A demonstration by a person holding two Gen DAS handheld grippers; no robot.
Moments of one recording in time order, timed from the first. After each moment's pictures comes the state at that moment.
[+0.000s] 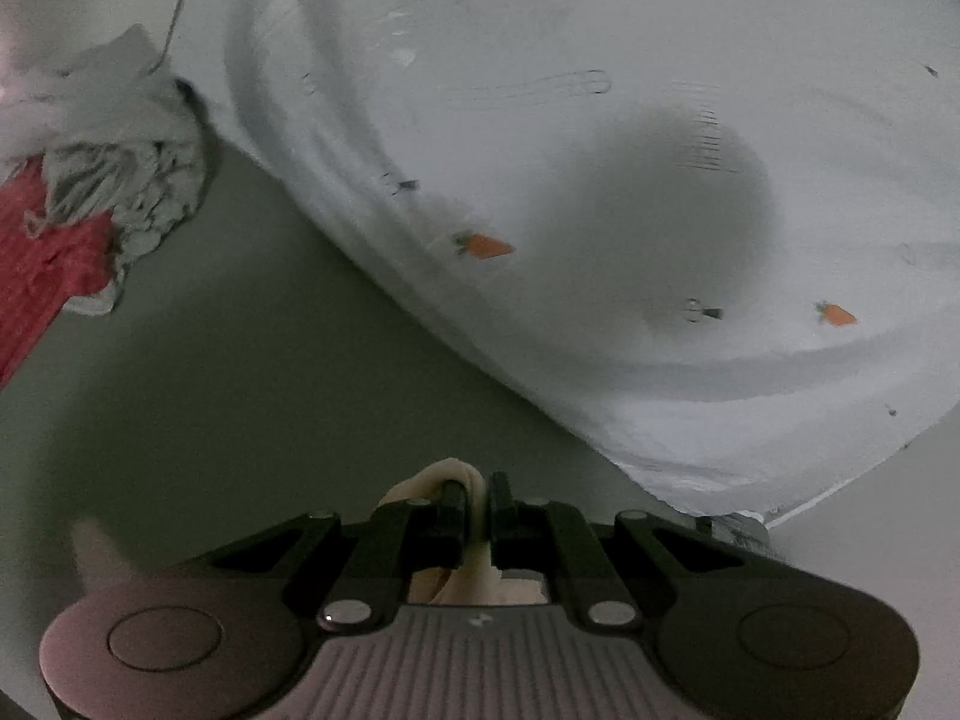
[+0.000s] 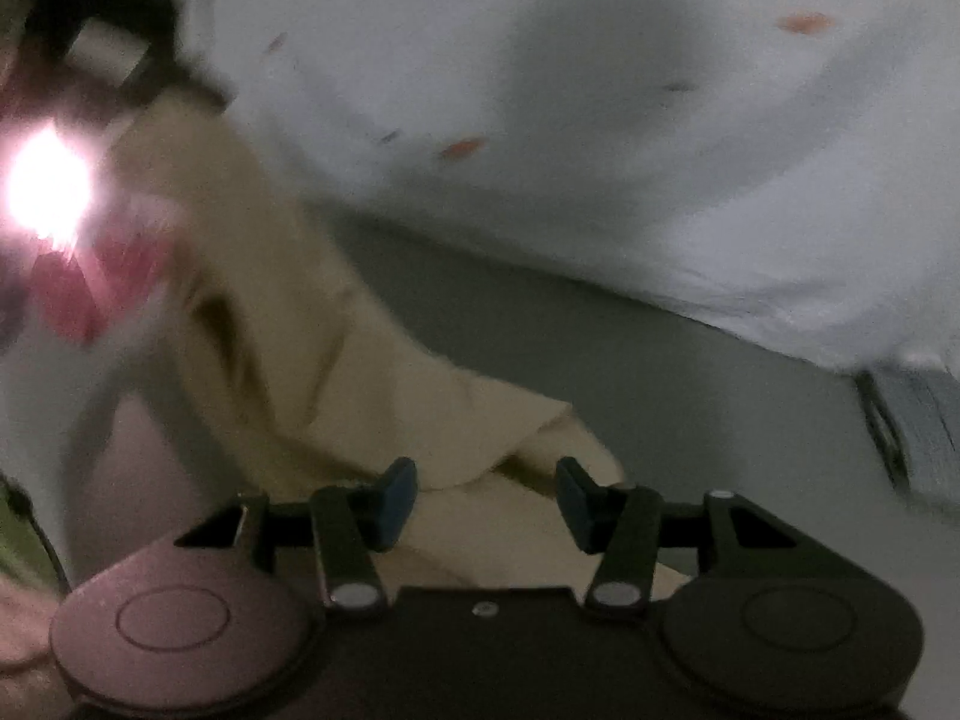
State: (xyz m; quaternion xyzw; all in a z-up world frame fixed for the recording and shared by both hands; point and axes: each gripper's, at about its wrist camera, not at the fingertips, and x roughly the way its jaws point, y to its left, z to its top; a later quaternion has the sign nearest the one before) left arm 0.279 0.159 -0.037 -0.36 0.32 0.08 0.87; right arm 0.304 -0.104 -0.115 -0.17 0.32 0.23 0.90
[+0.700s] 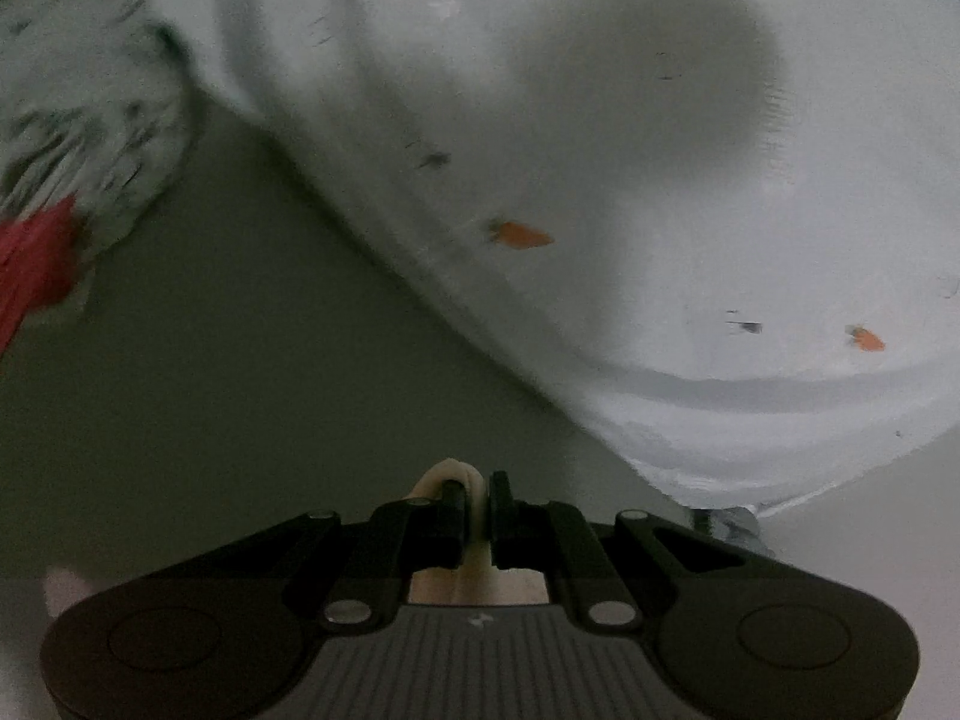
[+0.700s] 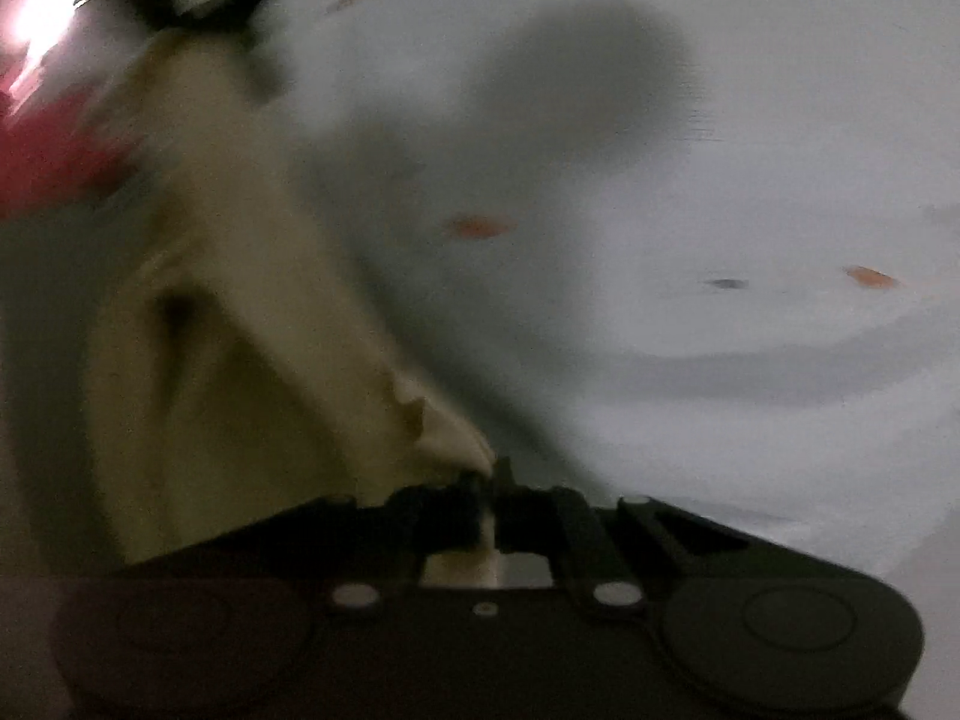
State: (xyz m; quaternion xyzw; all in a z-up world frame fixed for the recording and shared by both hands) left arm 0.318 0.245 -0.055 -0.37 0.35 0.02 0.86; right arm 0.364 0.004 -0.114 -0.32 0.17 0.13 0.92
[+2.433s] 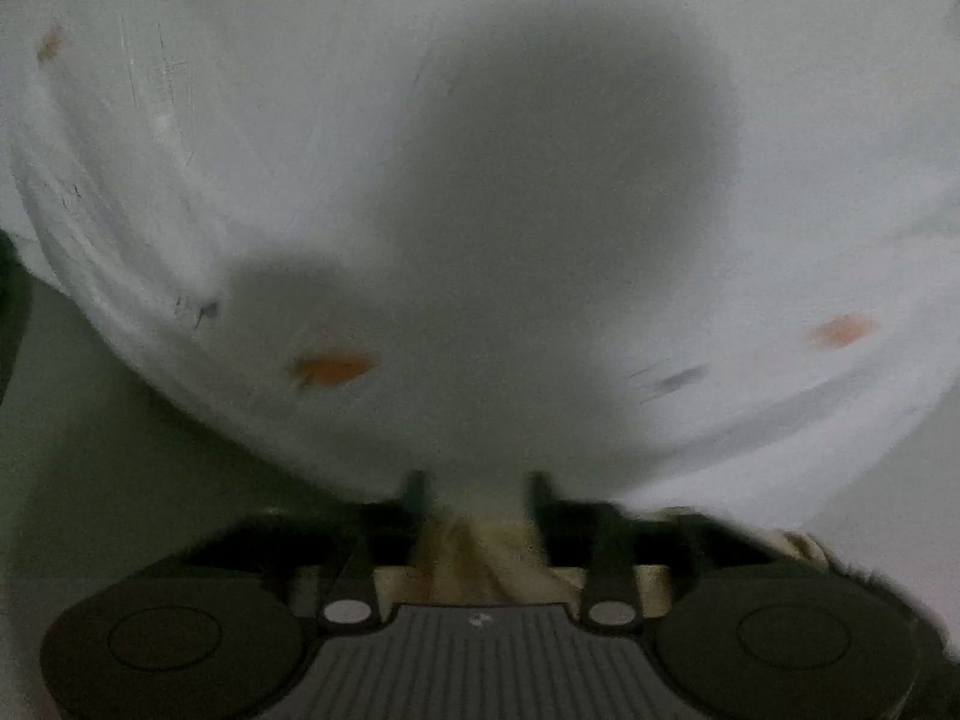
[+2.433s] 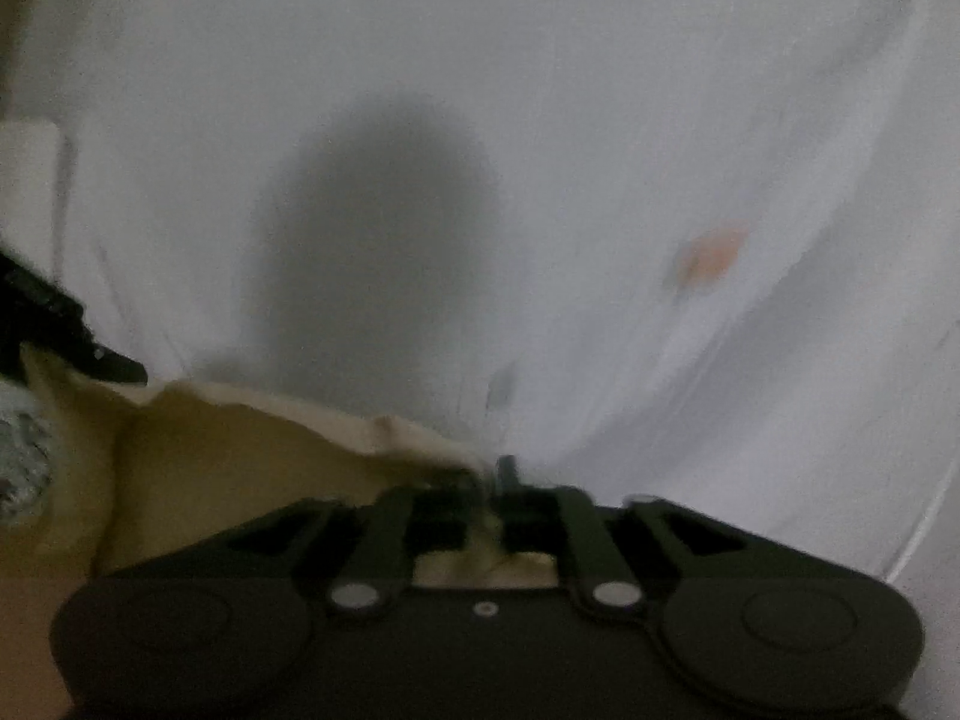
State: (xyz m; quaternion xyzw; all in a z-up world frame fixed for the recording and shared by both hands) left arm 0.532 0.191 -0.041 -0.25 0.33 0.01 0.91; right arm 0.623 -0.115 -0.014 -0.12 0.20 0.15 0.96
